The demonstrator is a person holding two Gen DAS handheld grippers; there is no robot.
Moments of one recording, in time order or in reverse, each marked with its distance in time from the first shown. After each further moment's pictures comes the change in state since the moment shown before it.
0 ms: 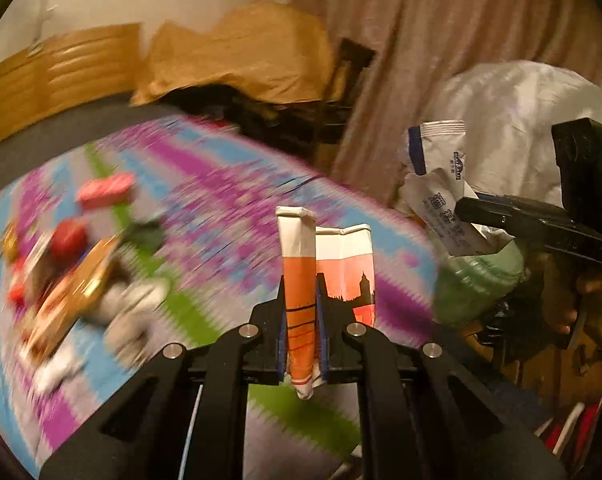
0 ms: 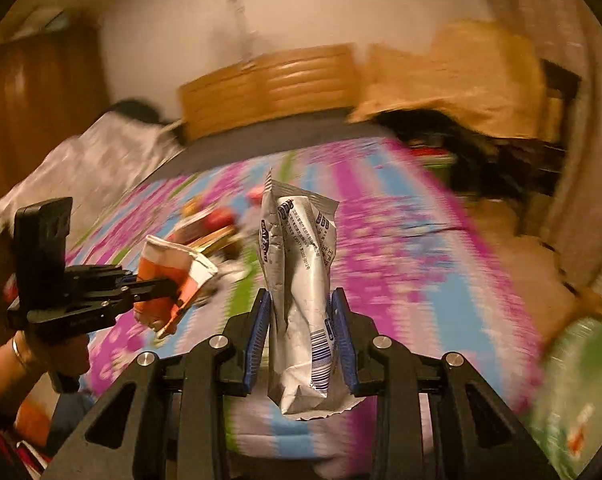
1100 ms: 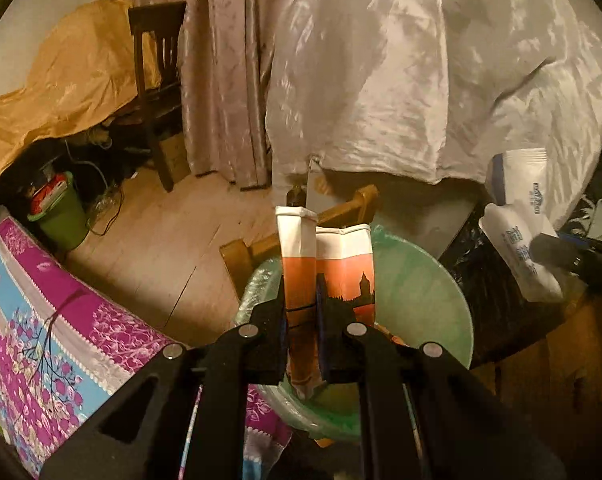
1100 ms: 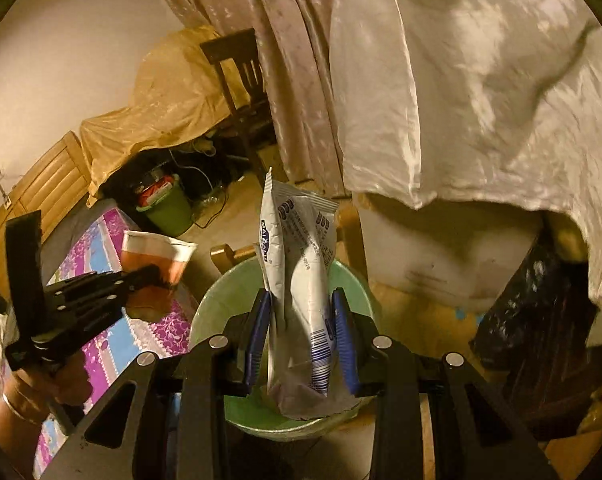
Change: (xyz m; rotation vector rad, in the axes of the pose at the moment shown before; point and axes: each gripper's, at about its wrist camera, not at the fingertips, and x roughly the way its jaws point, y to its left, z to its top) left arm 0.267 -0.340 0.127 0.378 0.214 -0.217; right arm -0.199 -0.350 -0.094 0.613 -0.029 -0.608
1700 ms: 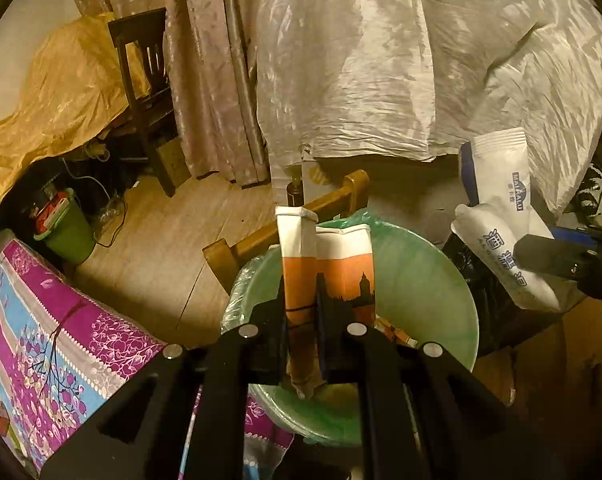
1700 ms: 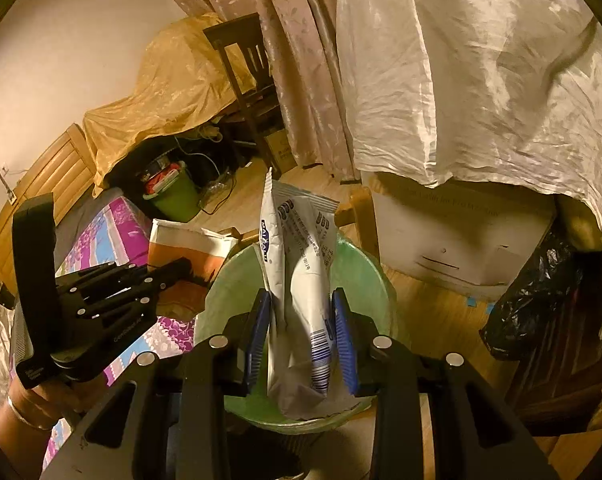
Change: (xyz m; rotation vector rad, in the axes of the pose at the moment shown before) left arm 0.012 -0.031 0.003 0.089 0.018 0.040; right arm 0.012 0.012 -0.005 0.005 0.042 0.030
